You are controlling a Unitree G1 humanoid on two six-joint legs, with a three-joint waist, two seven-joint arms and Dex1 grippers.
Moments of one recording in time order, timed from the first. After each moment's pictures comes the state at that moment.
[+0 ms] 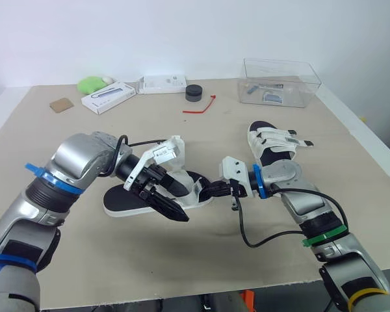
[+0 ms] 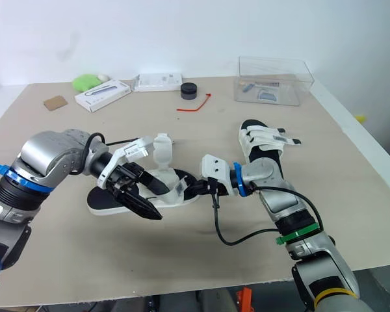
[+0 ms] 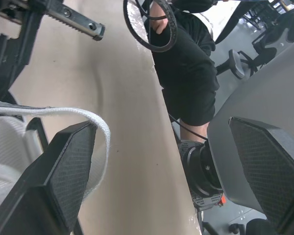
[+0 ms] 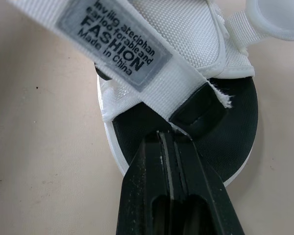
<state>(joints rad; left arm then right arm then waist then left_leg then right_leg) -0.93 0.72 -0.44 -0.05 -0.65 1.10 -1.50 -0.65 -0.55 0.32 0.16 0.11 0.23 1.24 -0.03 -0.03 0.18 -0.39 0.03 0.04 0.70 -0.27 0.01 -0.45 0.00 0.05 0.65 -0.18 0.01</state>
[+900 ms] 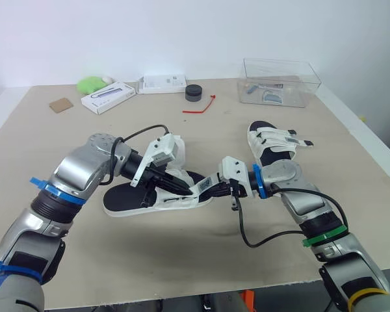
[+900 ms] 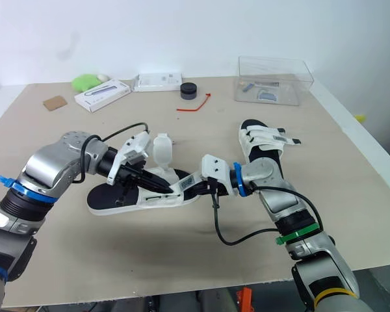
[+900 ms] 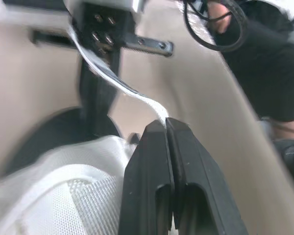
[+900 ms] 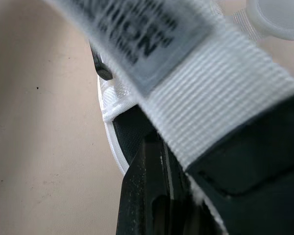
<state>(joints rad) -0.81 0.67 -0.31 -0.02 -0.44 0.56 -1.36 -0.65 -0.55 0.32 0.15 0.12 0.24 1.24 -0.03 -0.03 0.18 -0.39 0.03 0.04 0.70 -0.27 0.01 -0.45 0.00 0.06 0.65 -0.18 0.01</state>
